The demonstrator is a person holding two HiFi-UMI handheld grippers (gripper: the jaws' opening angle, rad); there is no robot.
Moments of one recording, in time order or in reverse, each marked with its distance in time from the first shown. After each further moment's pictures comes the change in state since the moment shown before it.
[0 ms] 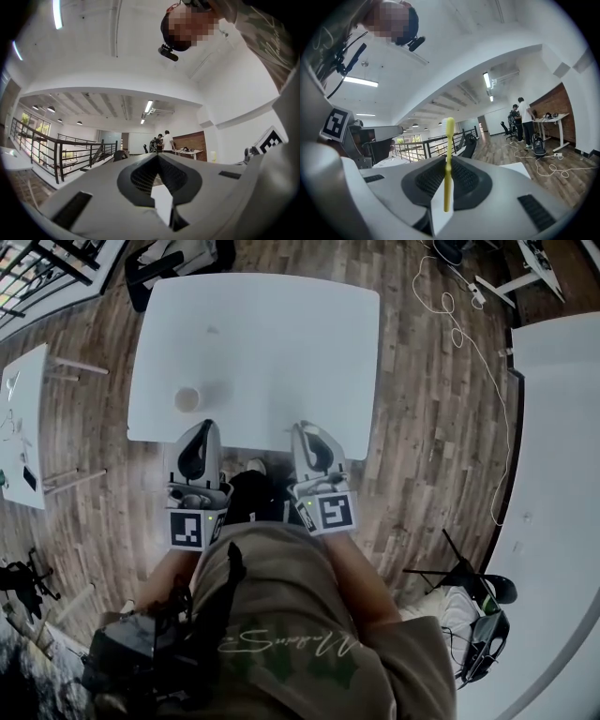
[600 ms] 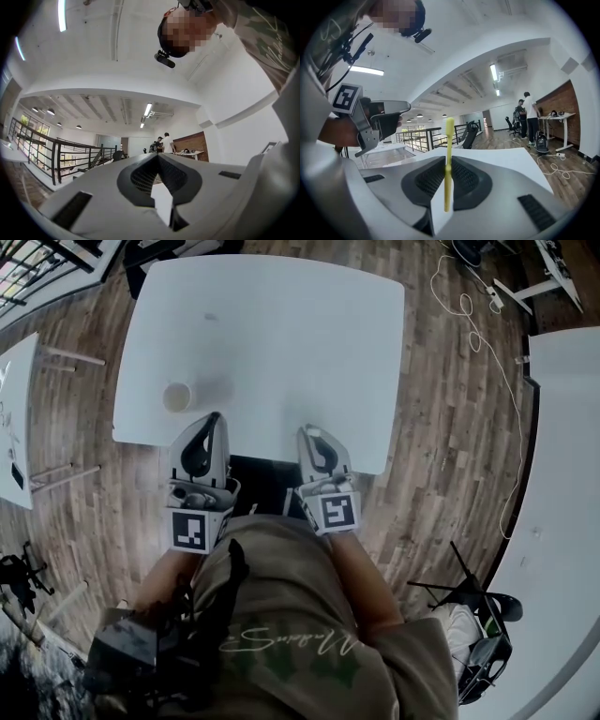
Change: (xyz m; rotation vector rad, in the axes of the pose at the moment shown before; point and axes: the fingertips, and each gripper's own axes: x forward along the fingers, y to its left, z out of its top) left arm 0.016 -0.002 -0.081 0.025 -0.051 -0.006; right arm 0.020 -0.016 -0.135 -0.041 0.149 0.062
